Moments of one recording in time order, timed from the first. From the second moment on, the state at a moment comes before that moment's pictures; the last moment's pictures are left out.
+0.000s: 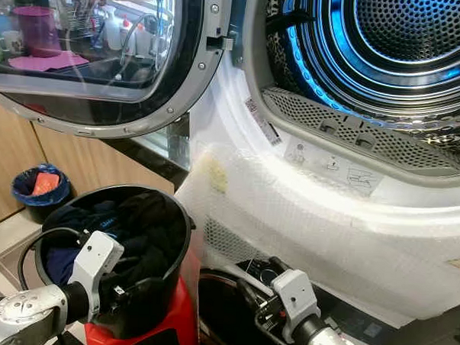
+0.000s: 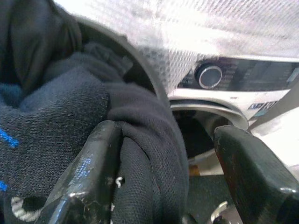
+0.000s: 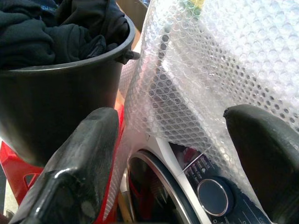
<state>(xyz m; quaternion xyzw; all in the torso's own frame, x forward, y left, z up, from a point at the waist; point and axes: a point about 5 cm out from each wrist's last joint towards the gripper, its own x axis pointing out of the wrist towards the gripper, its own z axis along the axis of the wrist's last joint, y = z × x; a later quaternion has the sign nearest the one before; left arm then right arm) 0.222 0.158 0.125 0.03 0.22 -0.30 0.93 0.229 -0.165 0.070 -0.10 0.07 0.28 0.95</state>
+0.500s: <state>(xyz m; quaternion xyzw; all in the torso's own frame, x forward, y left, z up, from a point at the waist) 0.223 0.162 0.124 0.02 0.23 -0.28 0.93 0.230 -0.164 0.070 -0.10 0.07 0.29 0.95</state>
